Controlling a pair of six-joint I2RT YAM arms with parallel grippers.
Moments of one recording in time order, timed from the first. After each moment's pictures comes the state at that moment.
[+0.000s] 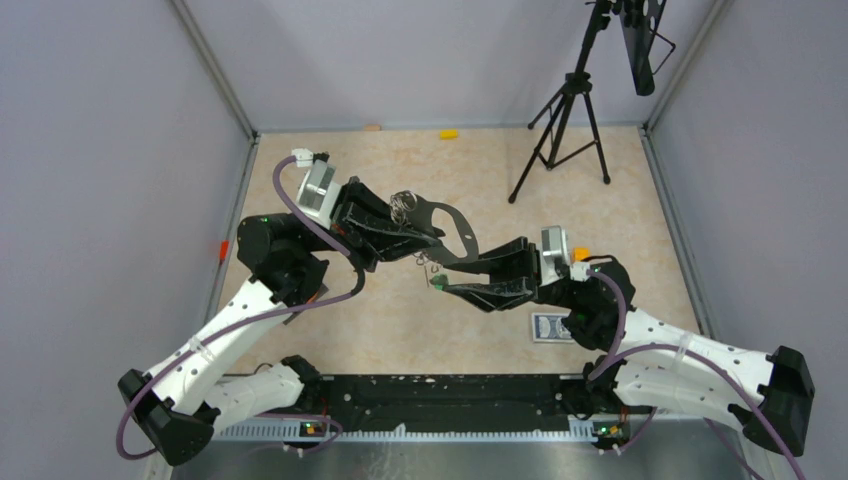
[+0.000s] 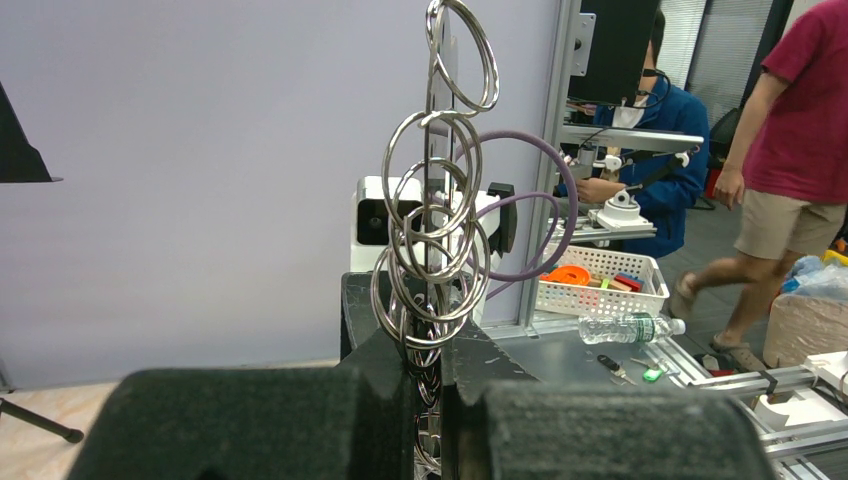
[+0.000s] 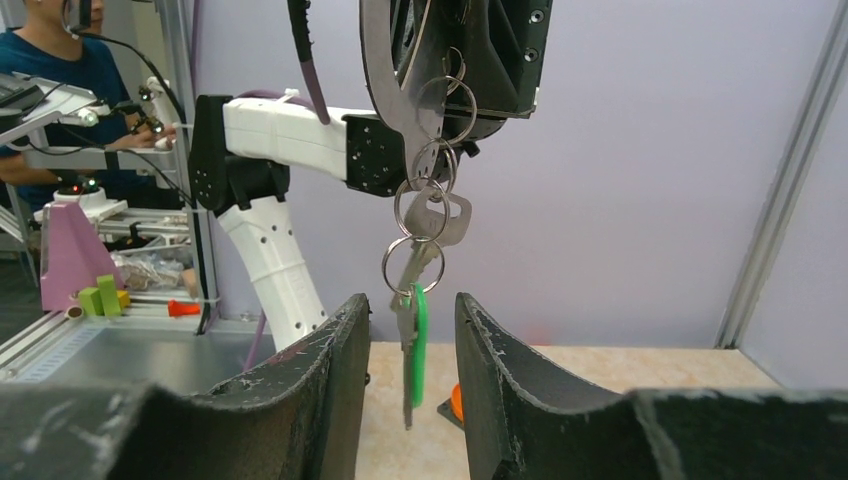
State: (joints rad) left arm -0.69 1.00 1.04 0.79 0.93 -0.73; right arm 1.00 0.86 0.61 0.83 -0.50 0.21
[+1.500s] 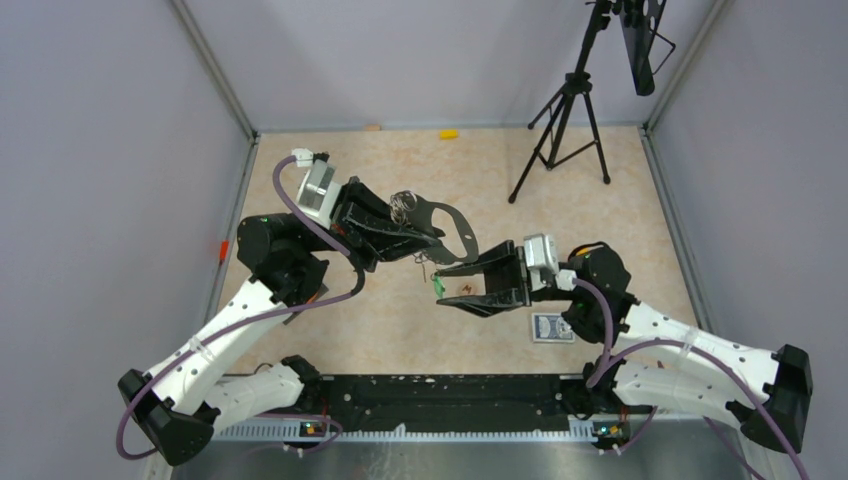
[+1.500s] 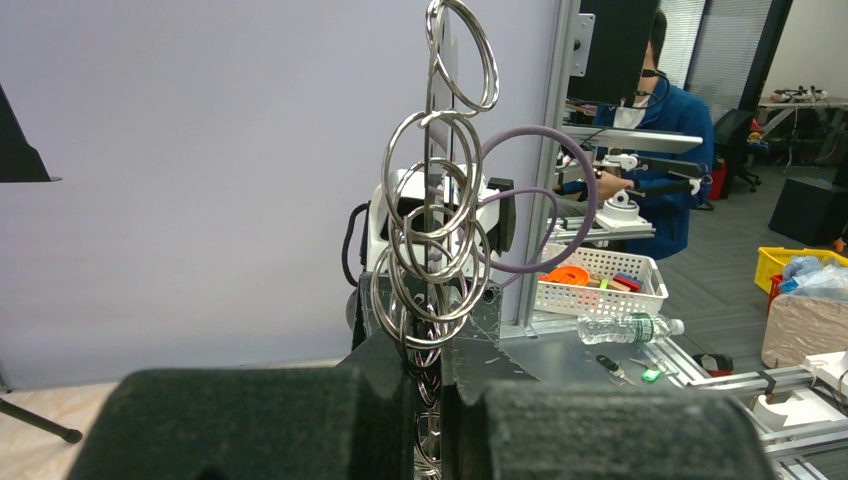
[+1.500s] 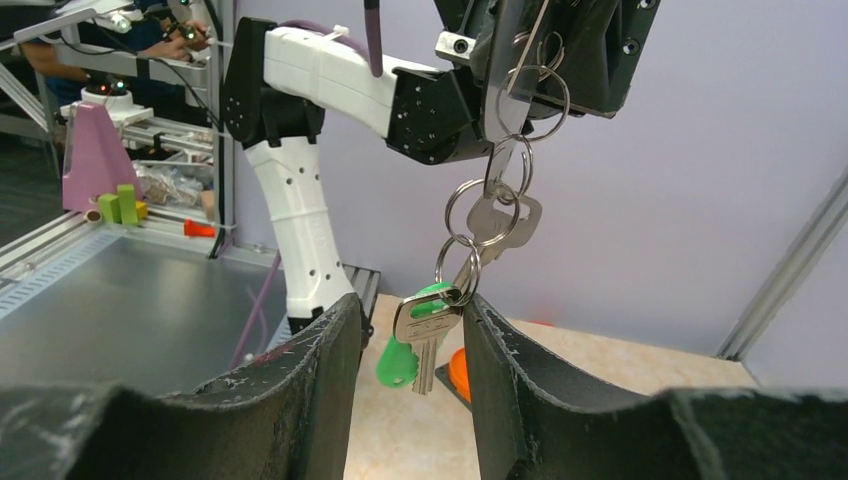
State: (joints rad) left arm -0.69 1.00 1.04 0.79 0.93 -0.73; right arm 1.00 0.88 0.71 0.64 -0.66 0.05
